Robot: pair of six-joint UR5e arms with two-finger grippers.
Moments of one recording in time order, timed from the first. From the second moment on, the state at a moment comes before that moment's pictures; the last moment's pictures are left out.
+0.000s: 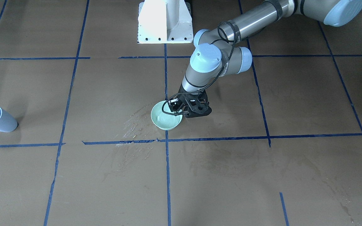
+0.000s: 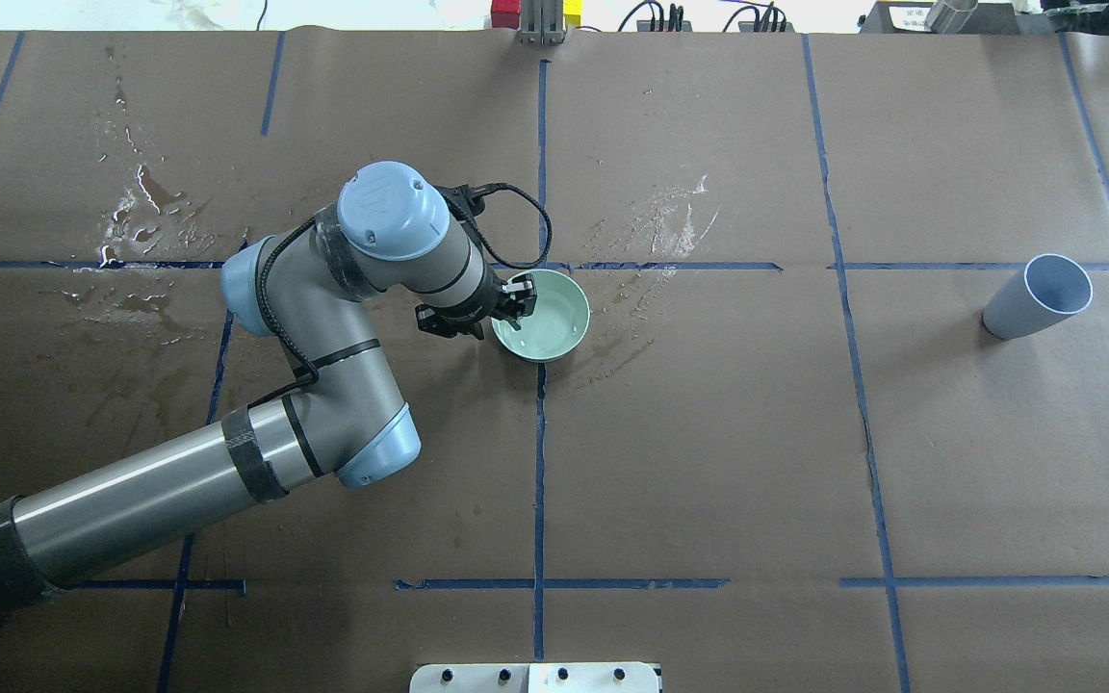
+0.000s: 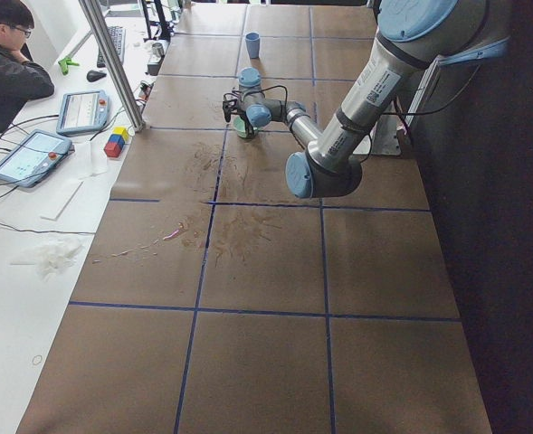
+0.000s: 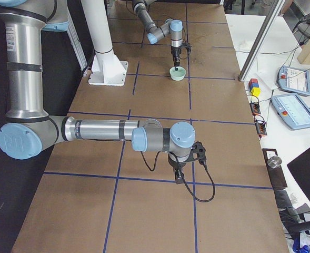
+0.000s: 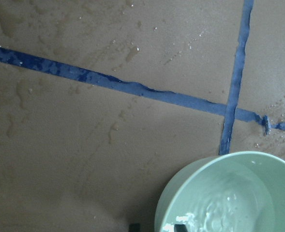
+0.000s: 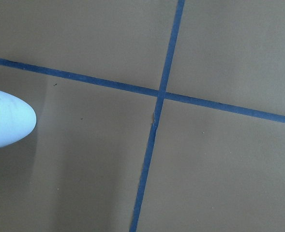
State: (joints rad) left arm -0.58 -2.35 -1.36 -1.97 -1.96 -1.45; right arm 1.56 -1.60 1.63 -1.56 2.35 -0.17
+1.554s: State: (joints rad) left arm -0.87 -1.95 -1.76 -1.78 -2.17 -0.98; right arm 1.45 -1.61 1.88 -1.56 2.35 0.02
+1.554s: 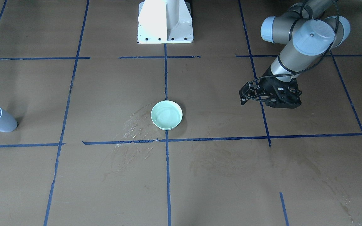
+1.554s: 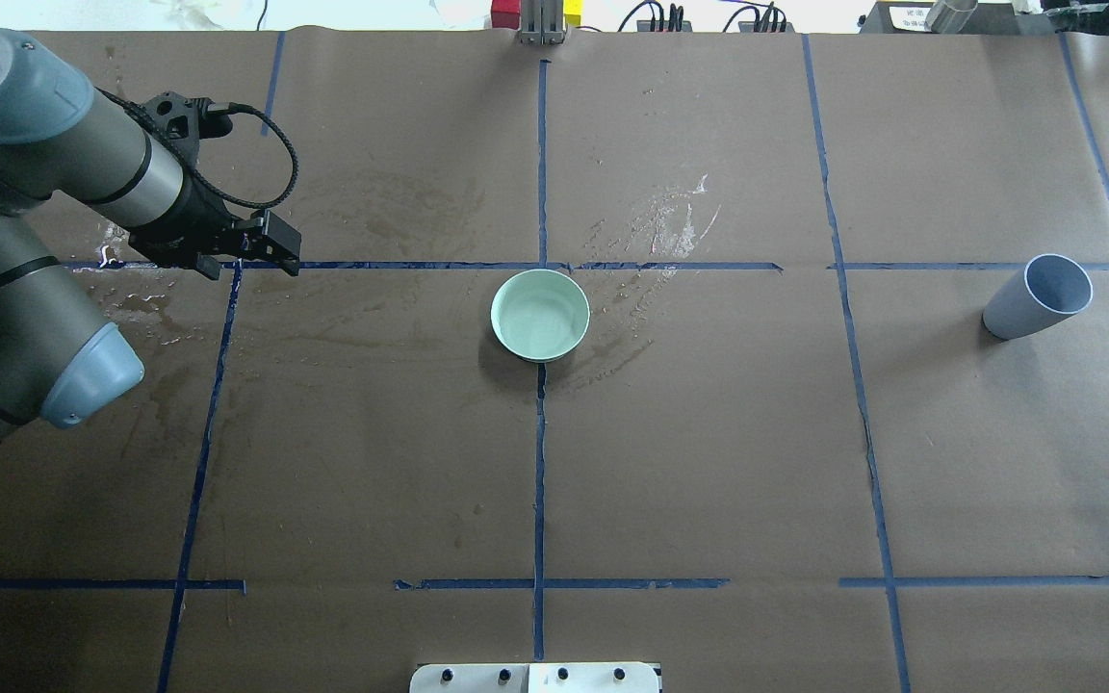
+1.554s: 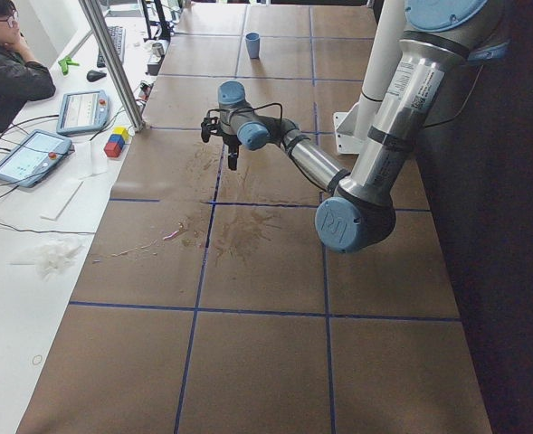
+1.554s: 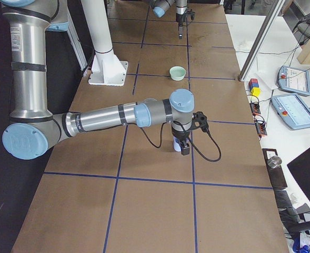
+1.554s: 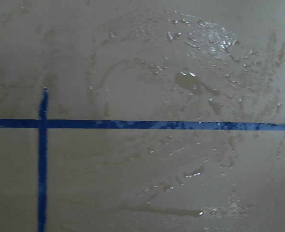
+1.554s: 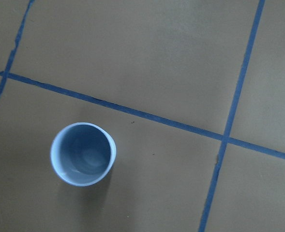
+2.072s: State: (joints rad) left arm -0.87 -1.94 -1.76 -1.78 -2.17 -0.98; right arm 1.27 -1.74 2.01 -1.24 2.26 0.43
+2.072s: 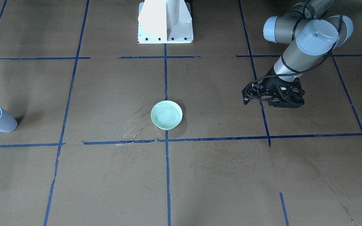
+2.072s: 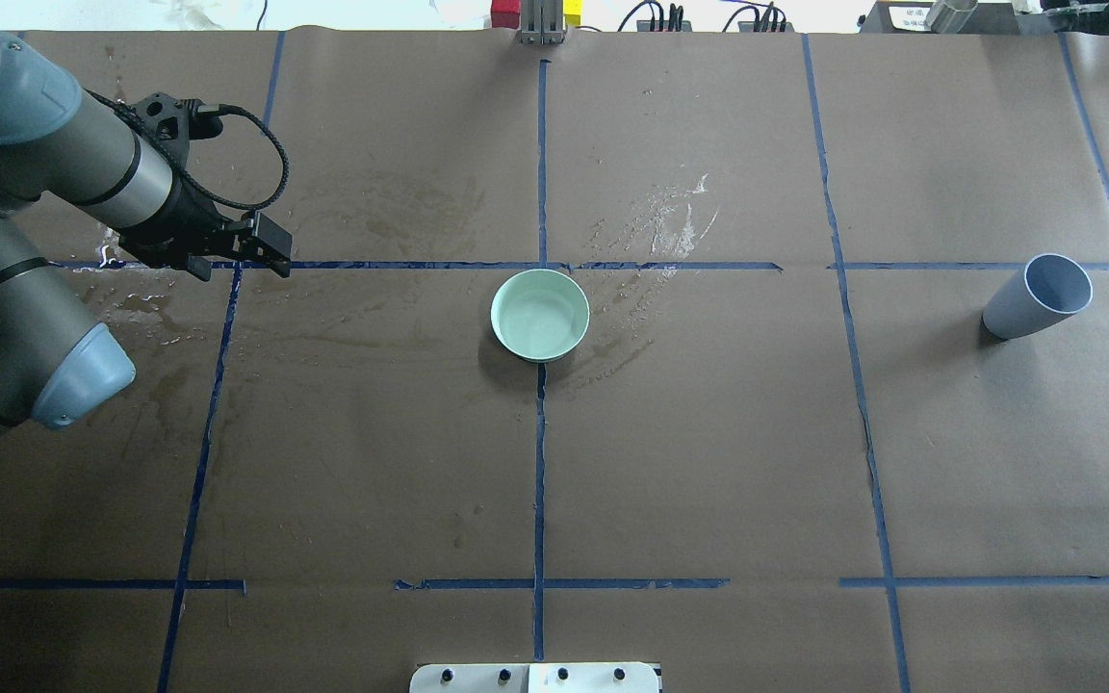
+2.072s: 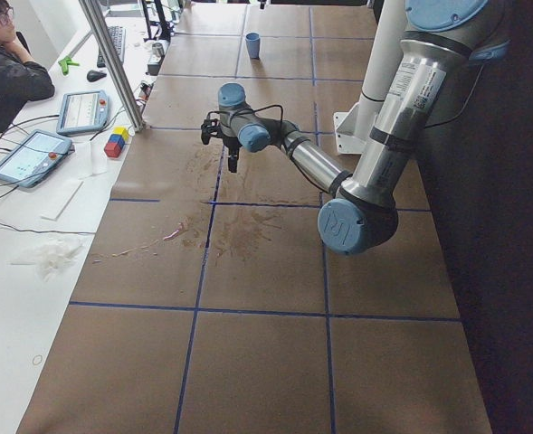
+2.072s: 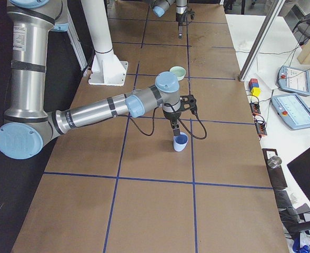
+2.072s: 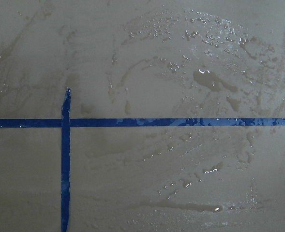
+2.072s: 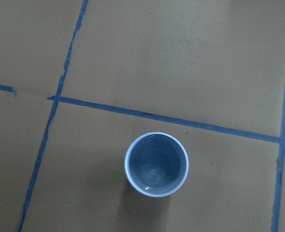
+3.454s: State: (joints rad) left arm -0.87 -1.94 -1.76 -1.78 -2.17 -0.98; right arm 0.66 -1.94 1.71 -0.35 1.40 1.02
